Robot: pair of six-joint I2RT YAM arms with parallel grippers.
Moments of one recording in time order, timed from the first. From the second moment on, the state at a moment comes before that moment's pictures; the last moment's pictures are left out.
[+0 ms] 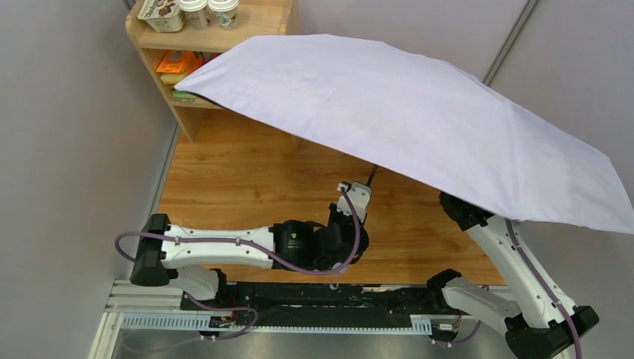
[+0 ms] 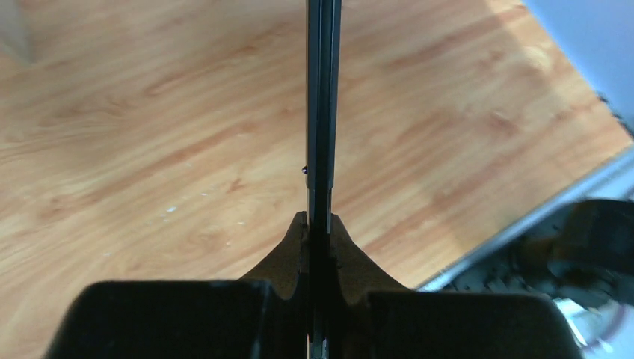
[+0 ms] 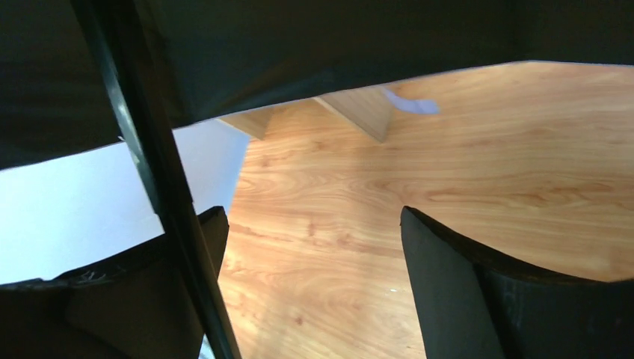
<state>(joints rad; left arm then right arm) -1.48 1.40 1.20 -0.37 -0.75 -0.60 0.46 0.94 1.11 -0.29 -0.05 0.76</state>
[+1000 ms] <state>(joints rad) -1.52 1.61 1.44 -0.79 -1.06 -0.81 0.60 1.19 1.36 -0.19 0.52 0.60</state>
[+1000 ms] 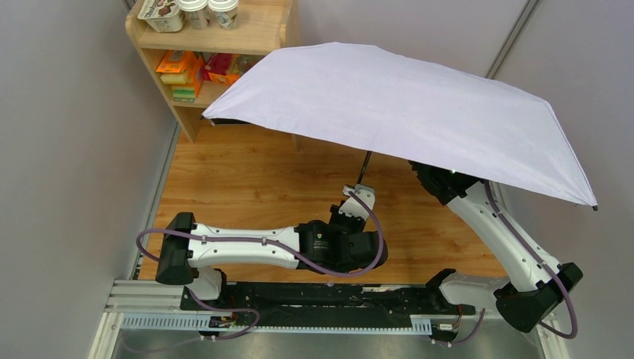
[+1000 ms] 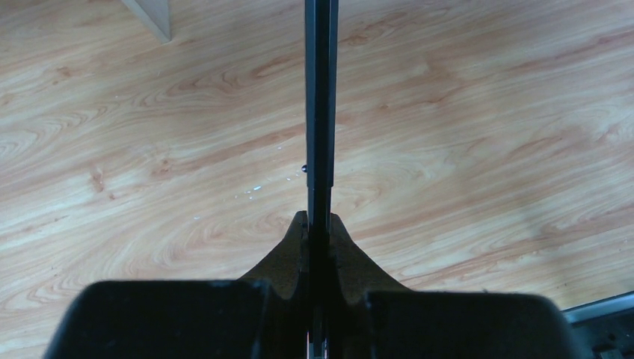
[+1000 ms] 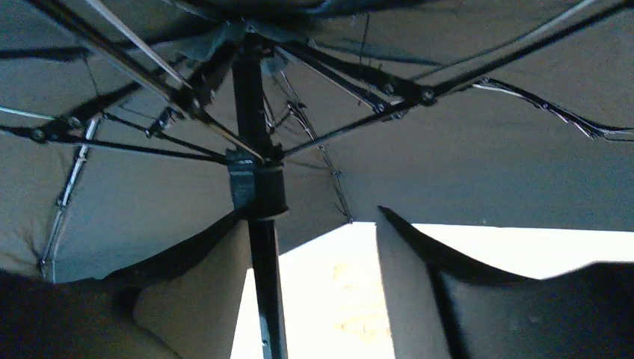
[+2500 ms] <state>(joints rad) -1.54 1.22 1.06 -0.50 -0.80 -0.67 0.56 0.97 0.93 0.30 0.20 0.85</state>
